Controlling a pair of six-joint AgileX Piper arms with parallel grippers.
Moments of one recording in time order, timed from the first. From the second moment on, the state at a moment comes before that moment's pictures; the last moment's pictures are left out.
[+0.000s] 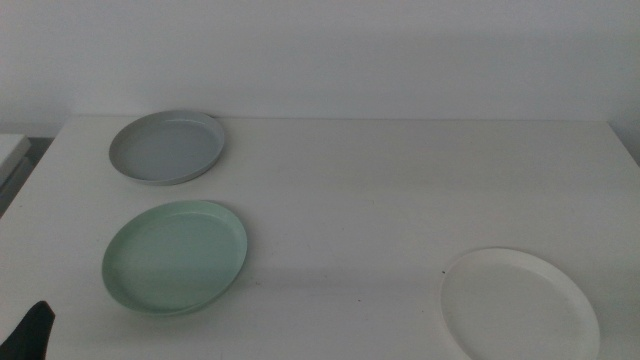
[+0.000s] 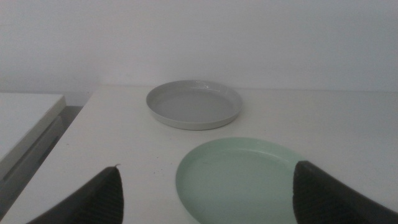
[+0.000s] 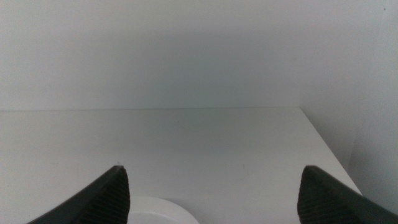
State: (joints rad) left arm -0.07 0.00 0.00 0.03 0.22 -0.11; right arm 0.01 0.00 0.00 -0.04 0.16 0.06
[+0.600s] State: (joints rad) left arm -0.07 0.48 -0.78 0.07 0.85 -0.02; right arm 0.01 0.00 0.00 -0.04 0.16 0.06
